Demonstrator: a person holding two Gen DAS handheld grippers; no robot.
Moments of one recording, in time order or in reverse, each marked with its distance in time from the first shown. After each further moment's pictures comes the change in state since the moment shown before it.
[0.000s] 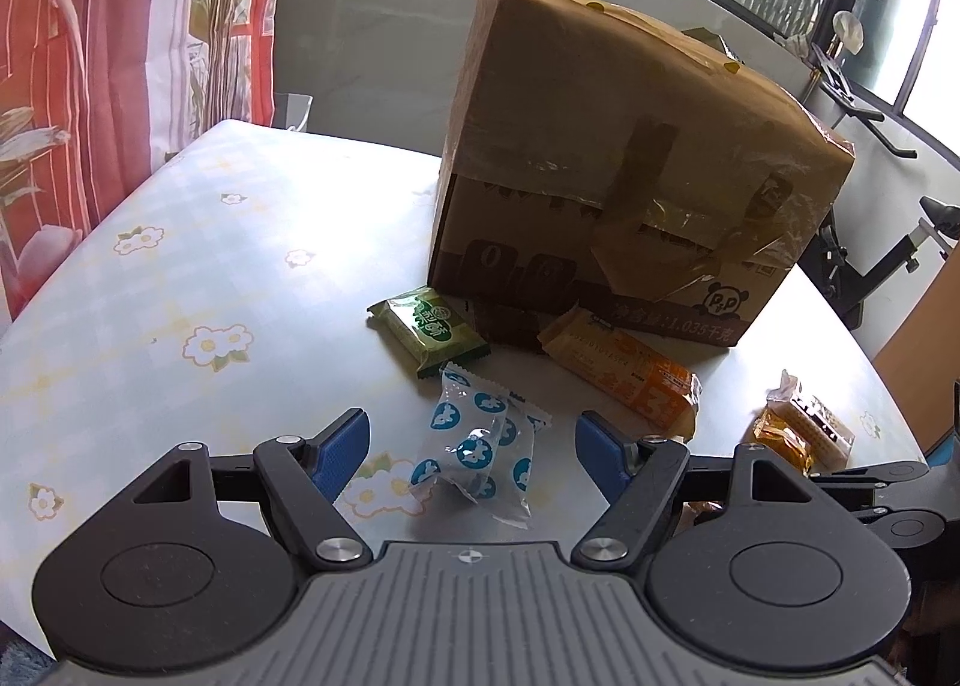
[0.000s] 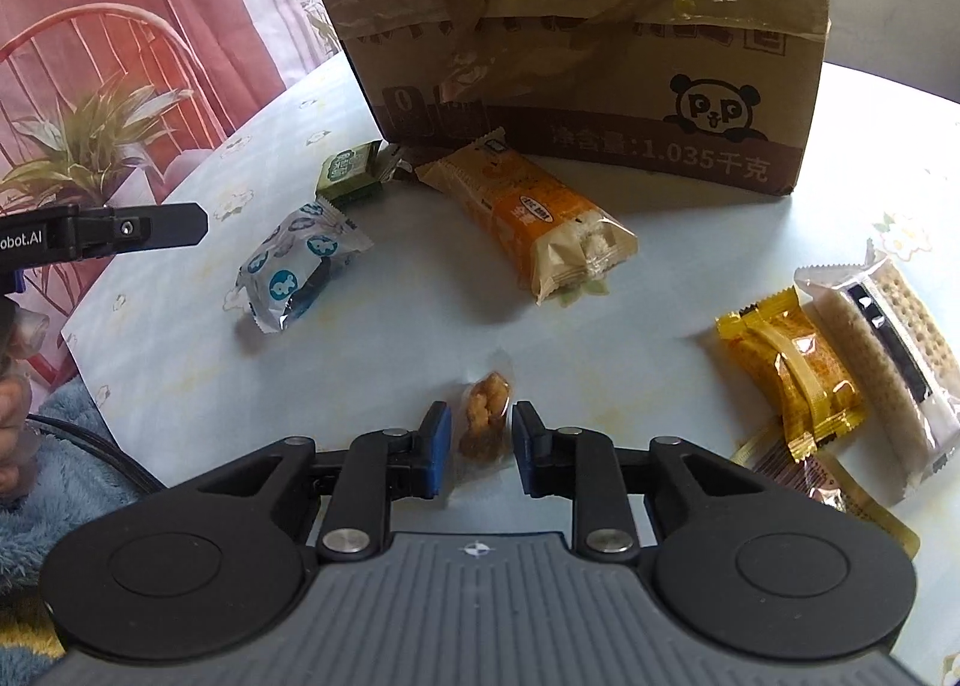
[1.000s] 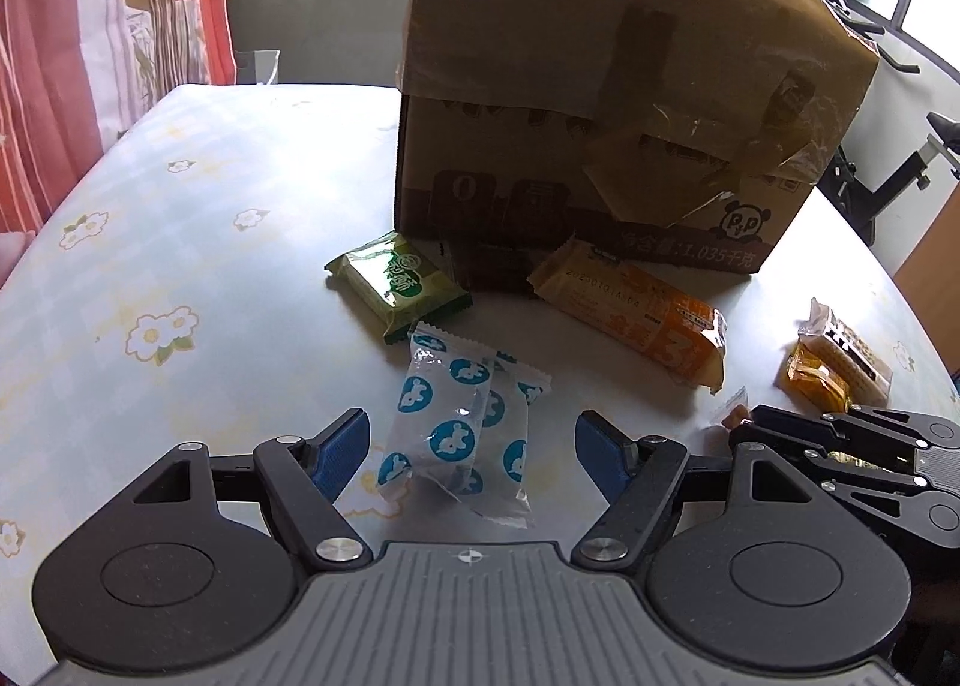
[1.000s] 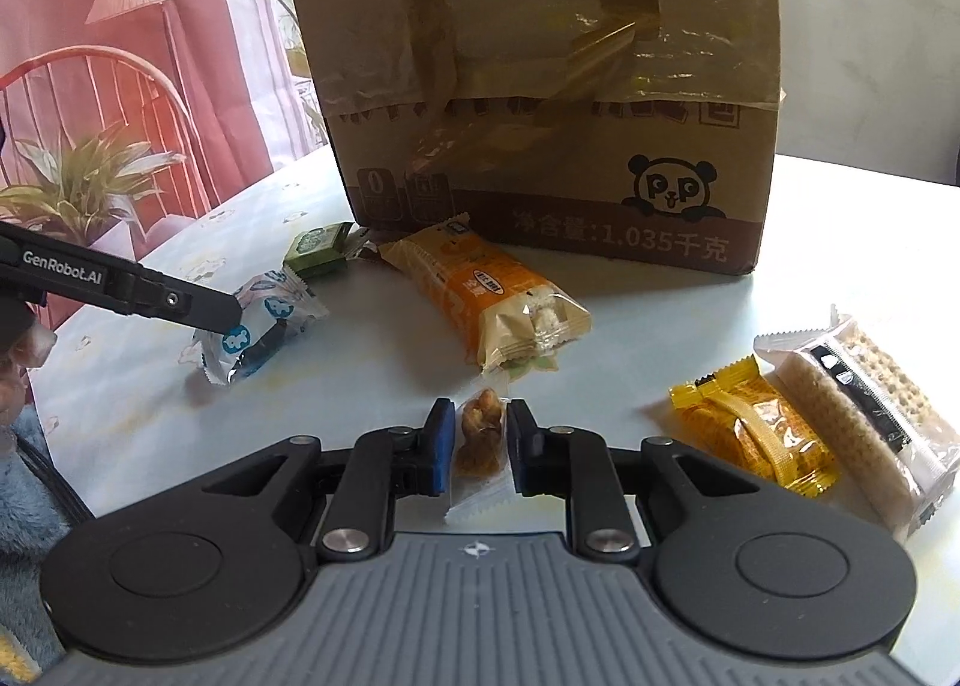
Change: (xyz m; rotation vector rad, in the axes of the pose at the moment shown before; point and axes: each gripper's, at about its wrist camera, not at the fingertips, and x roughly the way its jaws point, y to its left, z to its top) left arm 0.050 -0.018 0.005 0.100 0.137 0.015; right arm 0.004 -0.015 -0.024 -0.053 -0.260 -0.049
